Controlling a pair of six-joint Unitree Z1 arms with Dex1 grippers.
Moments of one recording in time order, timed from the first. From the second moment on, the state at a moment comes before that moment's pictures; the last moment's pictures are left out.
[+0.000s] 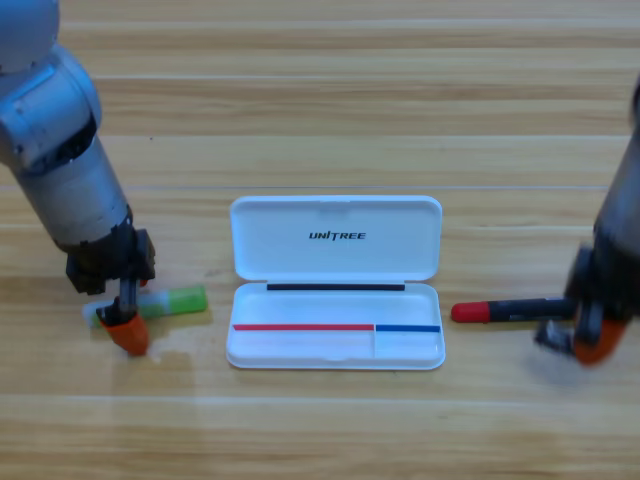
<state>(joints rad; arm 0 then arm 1) -0.53 1.97 -1.16 0.65 0.00 0.80 0.75 1.90 -1.30 0.95 0.05 -0.42</state>
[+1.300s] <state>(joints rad) -0.47 1.81 -1.12 0.69 0.03 0.96 0.90 2.24 -1.83 1.13 0.03 -0.67</state>
